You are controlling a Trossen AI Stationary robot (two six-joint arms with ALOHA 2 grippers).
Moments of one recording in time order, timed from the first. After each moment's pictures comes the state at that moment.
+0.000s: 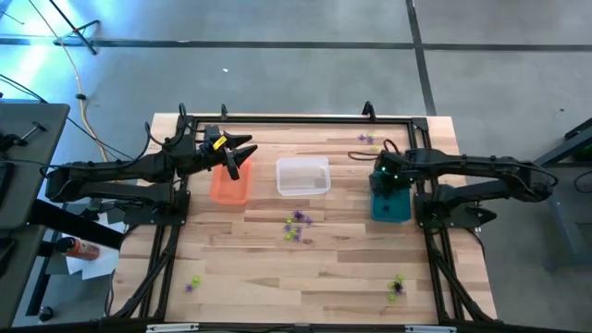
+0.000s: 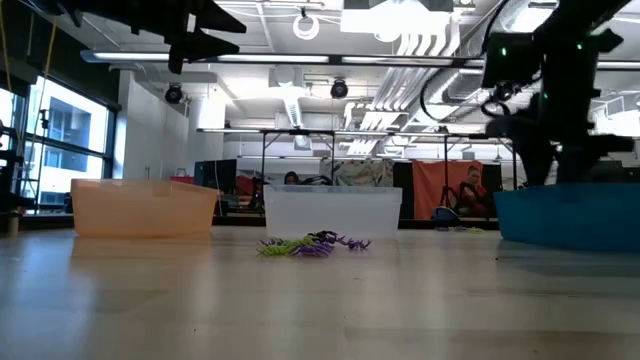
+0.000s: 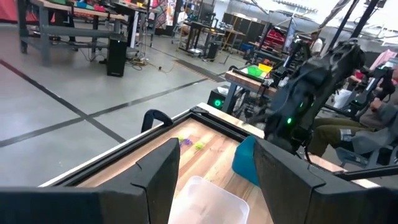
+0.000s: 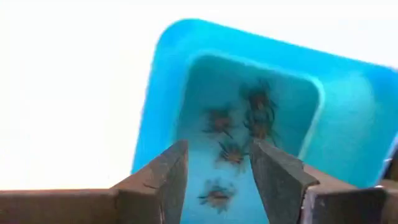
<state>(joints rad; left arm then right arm) 0.21 0.80 0.57 0.18 -0.25 -0.28 -0.34 1.04 0.64 -0.94 0.08 1.07</state>
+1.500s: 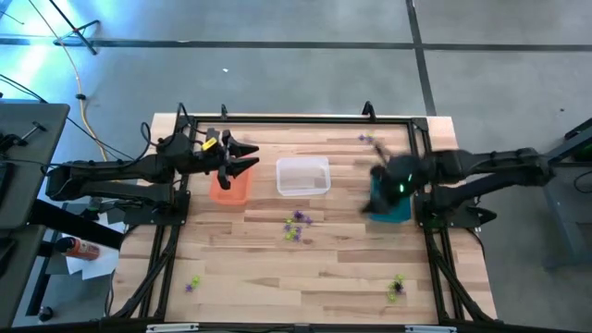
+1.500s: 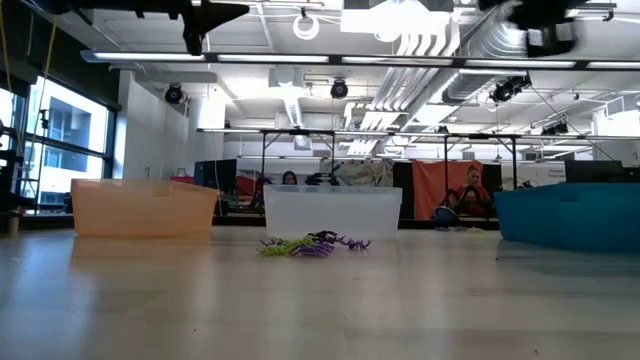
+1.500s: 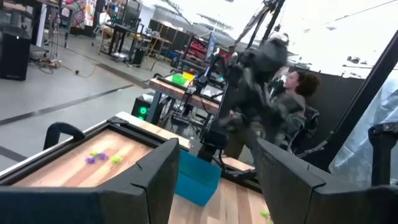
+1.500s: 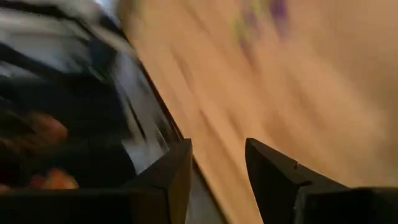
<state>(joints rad) 0.19 0.81 0.57 0.32 0.04 -0.37 0.14 0.97 0.96 -0.73 -0.28 1.10</state>
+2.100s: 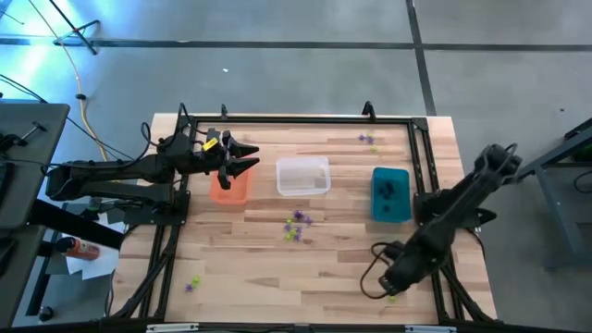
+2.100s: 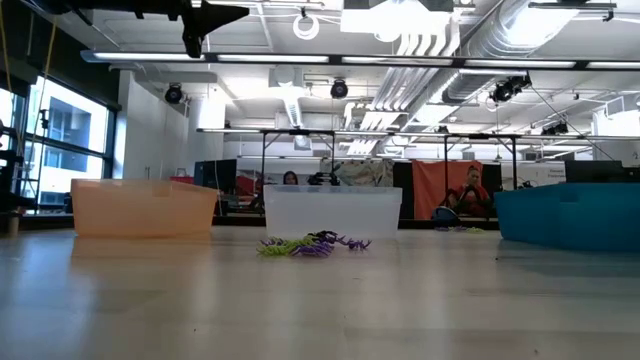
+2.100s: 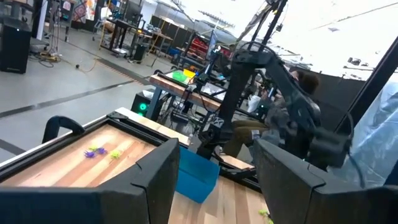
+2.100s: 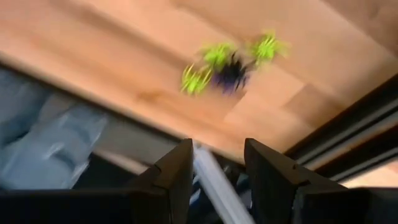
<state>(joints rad) 0.19 0.81 0.57 0.31 0.04 -0.39 0.81 1.44 0.96 -0.81 -0.35 1.91</state>
